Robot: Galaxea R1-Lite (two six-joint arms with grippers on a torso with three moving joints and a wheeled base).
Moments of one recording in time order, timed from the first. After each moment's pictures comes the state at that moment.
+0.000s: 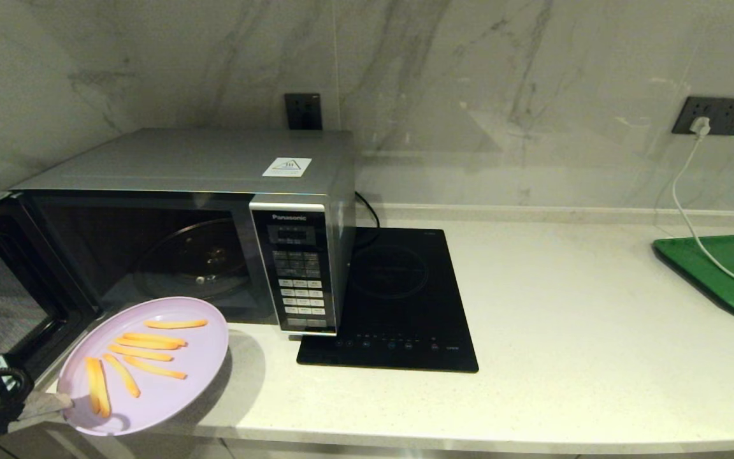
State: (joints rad) left arm 0.53 1.43 -0.70 0.30 -0.46 -0.50; right arm 0.00 0.00 -0.11 0.26 -0.05 0.09
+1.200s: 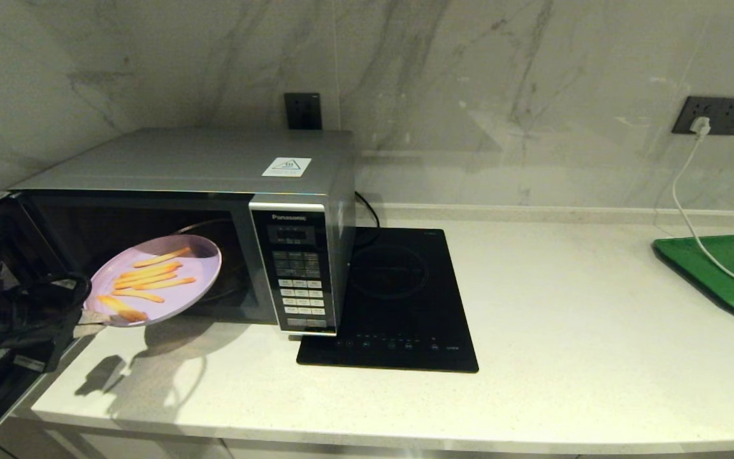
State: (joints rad) left arm 0.28 1.63 -0.94 0.10 -0.17 -1.13; right arm 0.00 0.00 -0.11 0.26 -0.05 0.09
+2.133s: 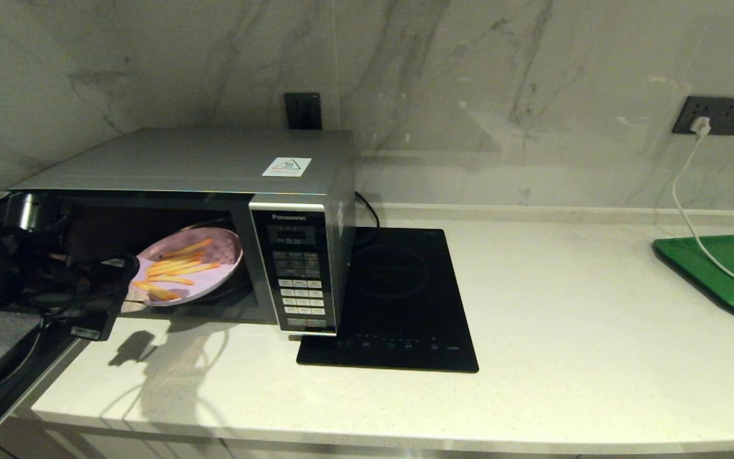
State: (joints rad) left arm 0.17 1.81 -1.12 0.12 -0.11 -1.25; right arm 0.00 0.00 -0.11 0.26 -0.05 0.09
